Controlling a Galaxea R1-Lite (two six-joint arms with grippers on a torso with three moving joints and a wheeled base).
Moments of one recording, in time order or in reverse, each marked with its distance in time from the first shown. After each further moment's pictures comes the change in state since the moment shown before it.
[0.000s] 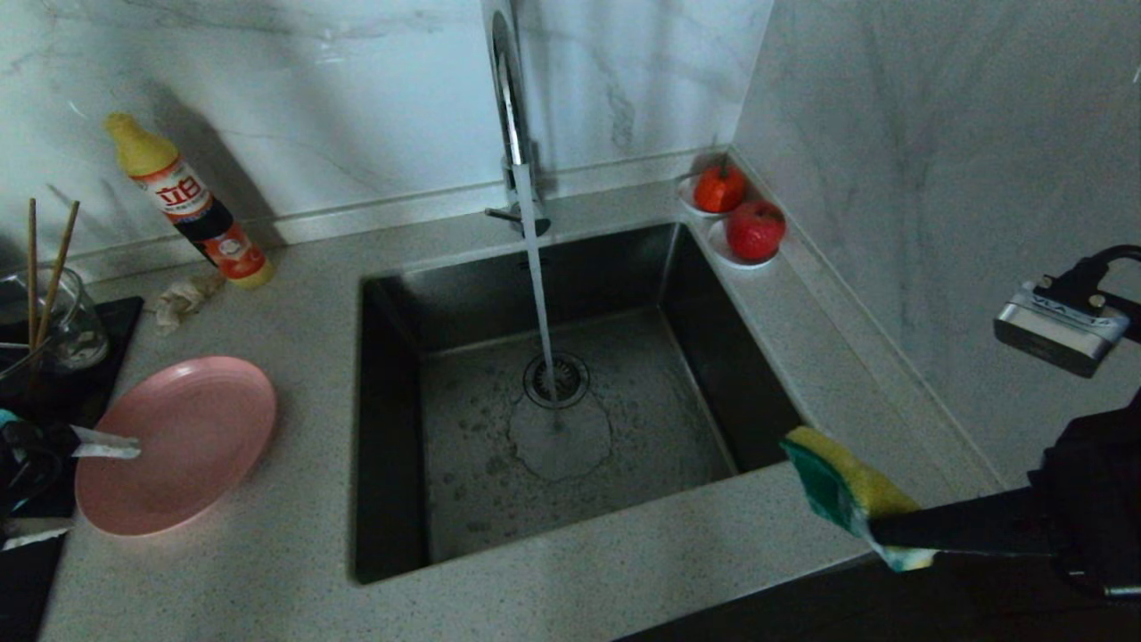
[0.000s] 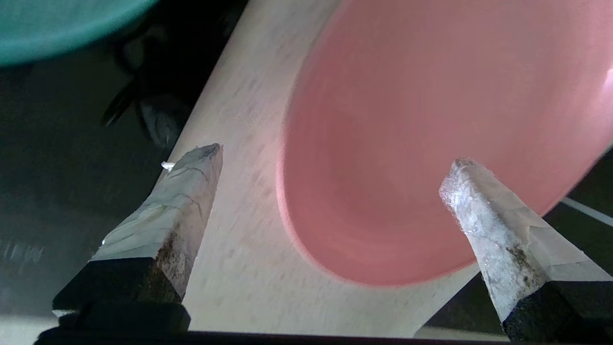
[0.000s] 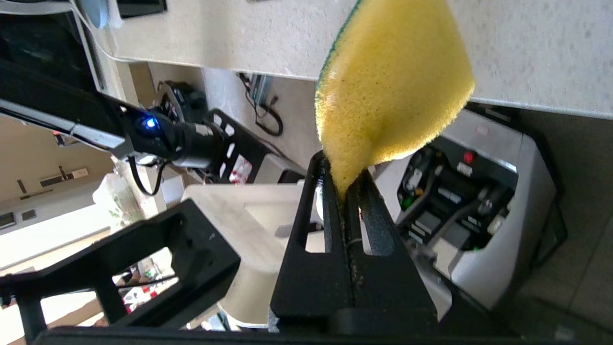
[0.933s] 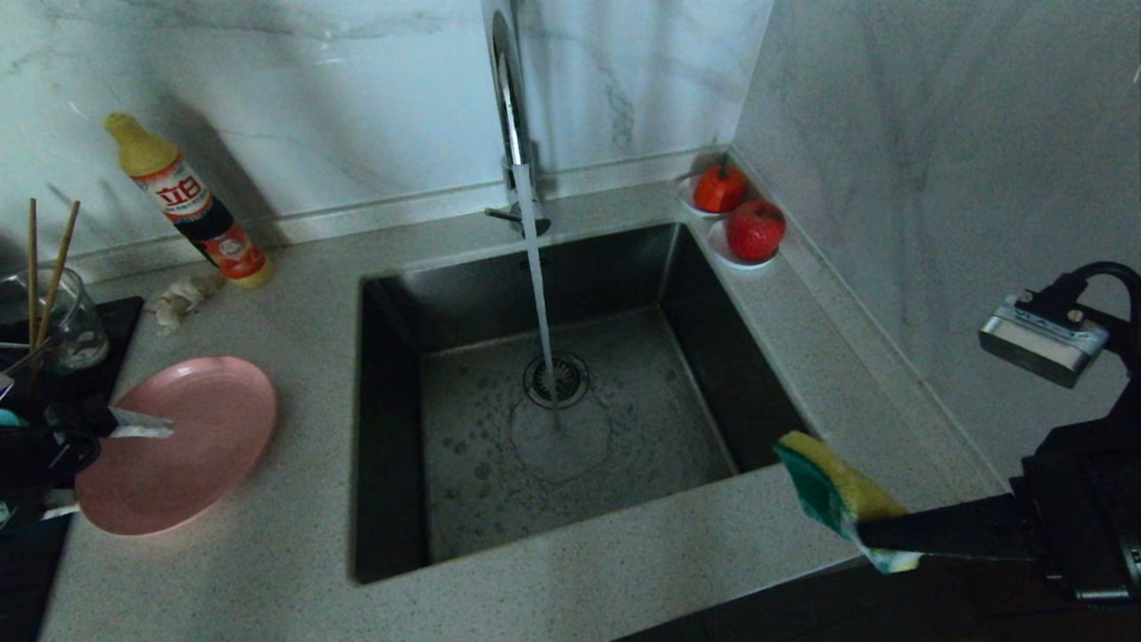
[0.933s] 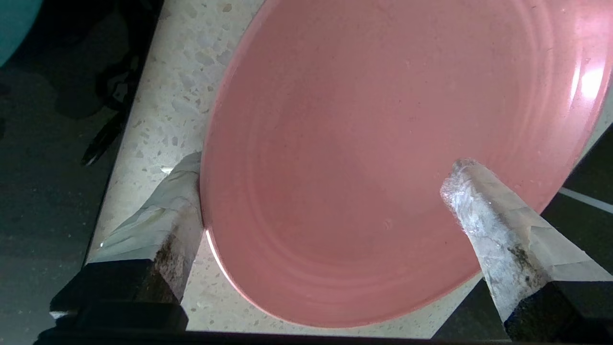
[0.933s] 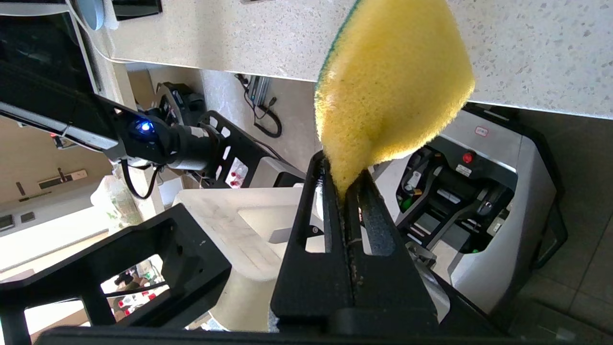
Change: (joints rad) left arm -0.079 0.032 0.000 -0.103 -0.003 -0.002; right arm -0.004 0.007 0.039 -0.043 -0.001 0.000
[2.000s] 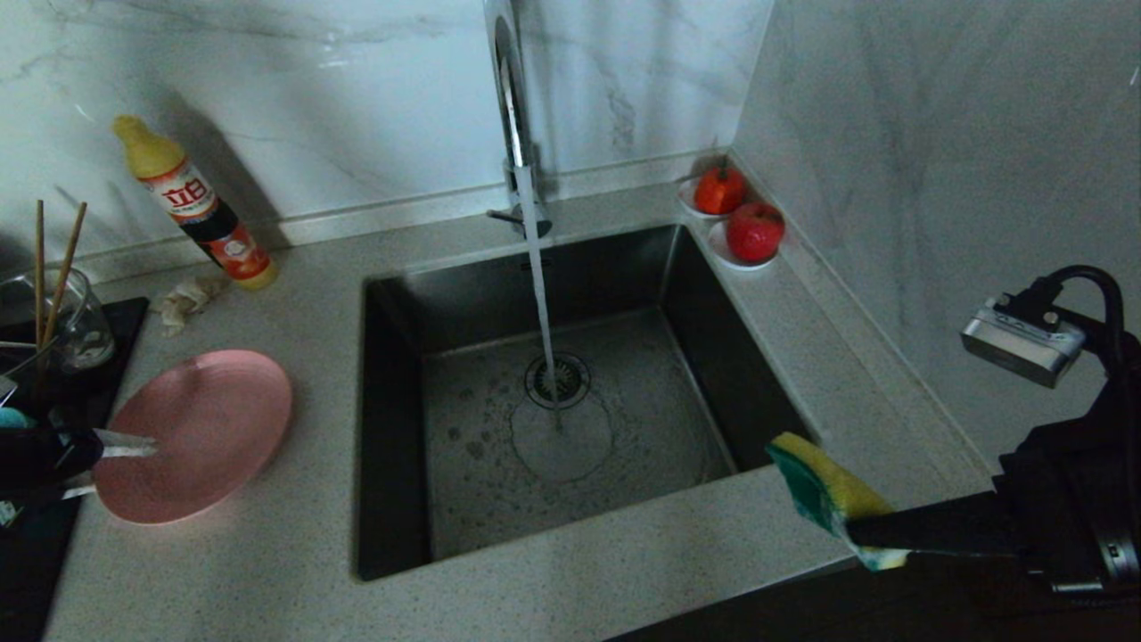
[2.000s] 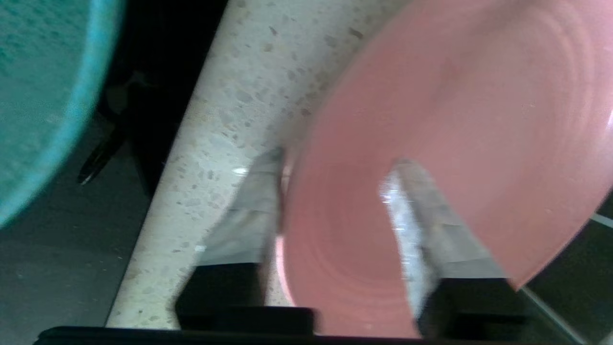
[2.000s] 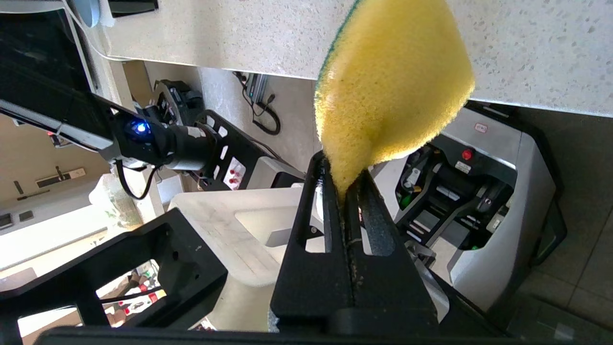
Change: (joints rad) left arm 0.000 0.069 -0.021 -0.030 0.018 0.001; right arm 0.001 0.023 -0.003 -0.002 -0.001 0.000
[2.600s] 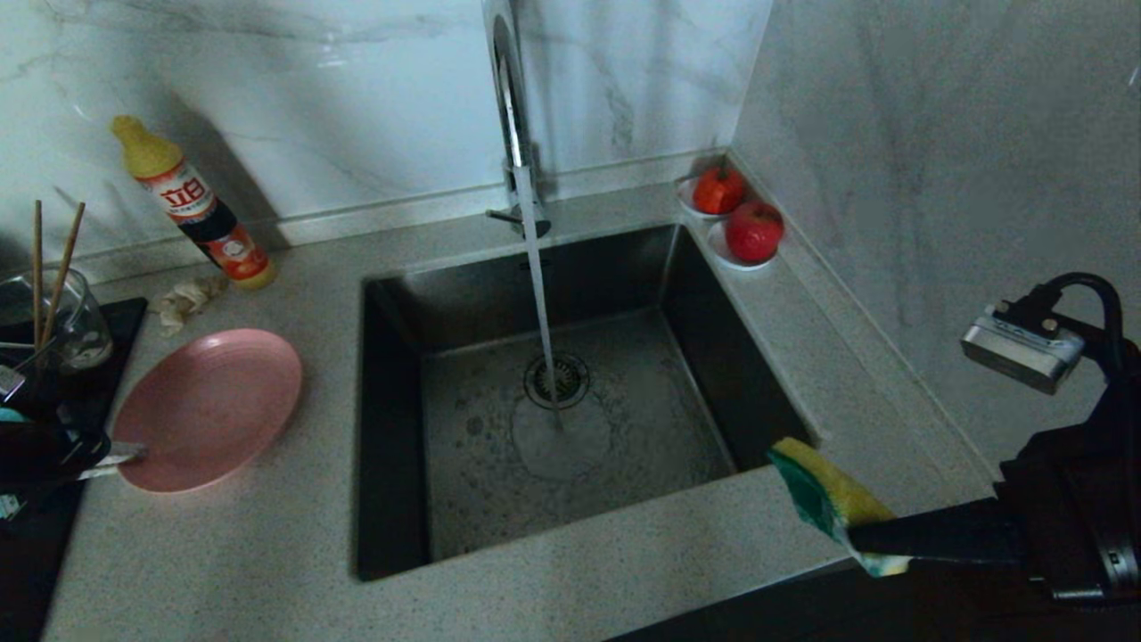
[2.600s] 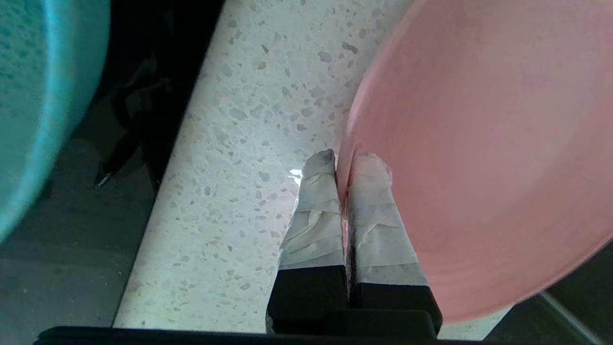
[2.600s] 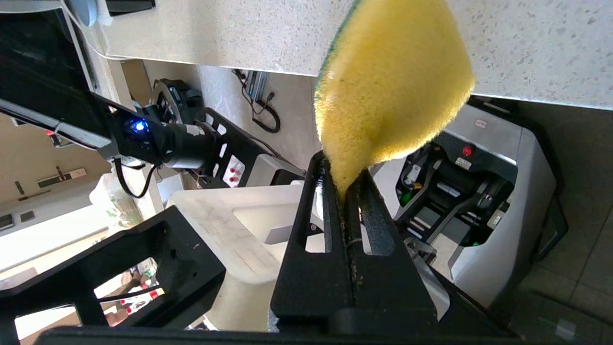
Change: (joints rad) left arm -0.014 -0.002 -0.027 0.014 0.048 0.023; right arm -0.001 -0.003 0.010 0.001 0.001 0.003
